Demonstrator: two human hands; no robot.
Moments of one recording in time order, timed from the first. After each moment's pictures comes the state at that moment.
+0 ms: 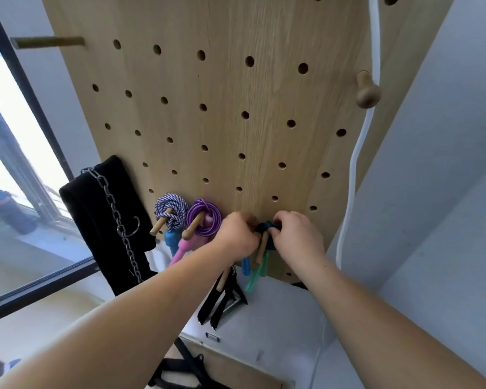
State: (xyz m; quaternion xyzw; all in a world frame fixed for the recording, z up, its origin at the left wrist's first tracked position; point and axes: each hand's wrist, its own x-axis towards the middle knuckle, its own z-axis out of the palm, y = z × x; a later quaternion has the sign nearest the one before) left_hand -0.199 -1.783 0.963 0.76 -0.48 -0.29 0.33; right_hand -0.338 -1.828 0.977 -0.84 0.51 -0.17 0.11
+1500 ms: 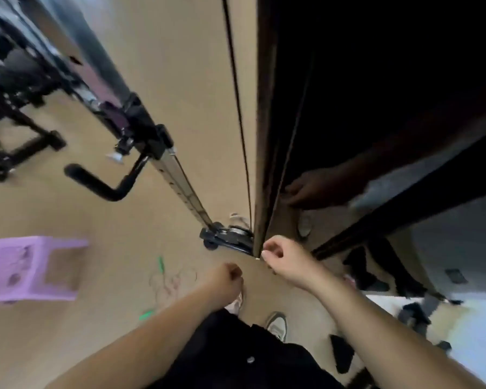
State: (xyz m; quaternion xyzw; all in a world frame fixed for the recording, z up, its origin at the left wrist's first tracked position) left_hand -0.582 -1.057 0.711 0.73 0.49 -0.20 0.42; right_hand -0.410 -1.139 0.745 -0.78 -0.33 0.48 0.21
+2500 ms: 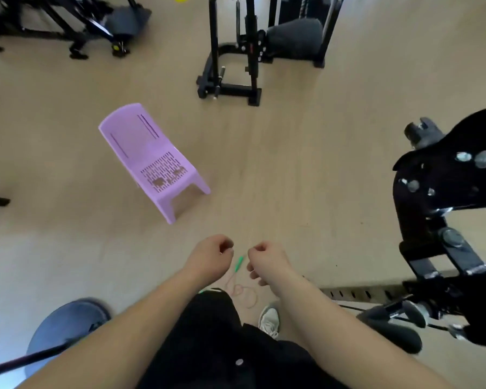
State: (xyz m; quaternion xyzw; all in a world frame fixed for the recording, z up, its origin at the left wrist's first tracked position) left_hand -0.903 -0.792 0.715 0.48 0.78 0.10 0.40; right_hand -0.752 -0.755 0.699 -0.68 -0.44 0.59 0.03
